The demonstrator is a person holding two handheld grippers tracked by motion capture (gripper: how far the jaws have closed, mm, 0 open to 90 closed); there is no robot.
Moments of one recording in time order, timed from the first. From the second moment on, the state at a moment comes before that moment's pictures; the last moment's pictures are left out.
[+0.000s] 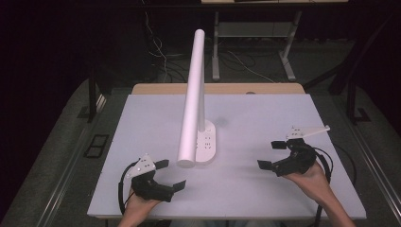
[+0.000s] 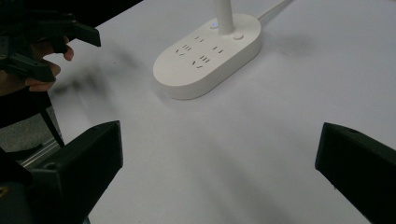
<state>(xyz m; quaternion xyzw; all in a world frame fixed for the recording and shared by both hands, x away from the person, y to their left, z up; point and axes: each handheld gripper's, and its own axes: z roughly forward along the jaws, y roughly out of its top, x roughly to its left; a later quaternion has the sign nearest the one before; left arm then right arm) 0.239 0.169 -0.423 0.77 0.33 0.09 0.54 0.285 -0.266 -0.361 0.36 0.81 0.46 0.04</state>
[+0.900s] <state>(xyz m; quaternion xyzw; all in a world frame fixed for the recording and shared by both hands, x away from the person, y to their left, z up) 0.239 0.168 -0.422 0.77 0.33 0.09 0.54 0.330 -0.235 -0.352 0.34 0.83 0.44 0.03</state>
